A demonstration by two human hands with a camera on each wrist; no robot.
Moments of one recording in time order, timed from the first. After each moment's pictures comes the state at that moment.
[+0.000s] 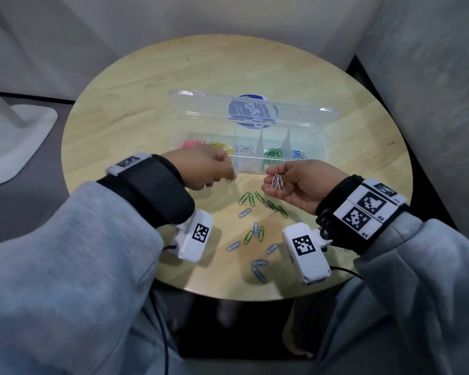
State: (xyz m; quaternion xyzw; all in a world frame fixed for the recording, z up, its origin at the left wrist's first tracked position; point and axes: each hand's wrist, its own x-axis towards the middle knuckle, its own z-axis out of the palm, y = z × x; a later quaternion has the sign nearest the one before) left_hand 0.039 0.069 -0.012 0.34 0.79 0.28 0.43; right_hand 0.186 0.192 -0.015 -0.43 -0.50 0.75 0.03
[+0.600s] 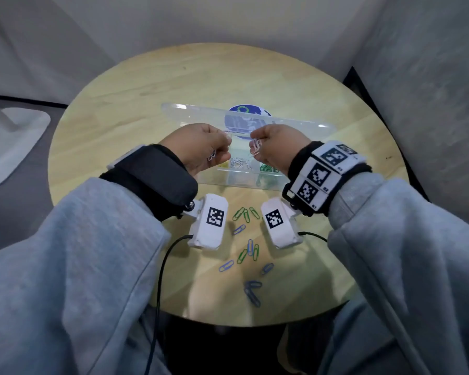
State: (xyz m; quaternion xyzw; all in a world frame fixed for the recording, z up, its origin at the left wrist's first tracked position) left_hand 0.022 0.109 -0.005 0.13 0.67 0.60 0.41; right_hand 0.116 0.218 0.007 -0.43 -0.70 0.57 0.04
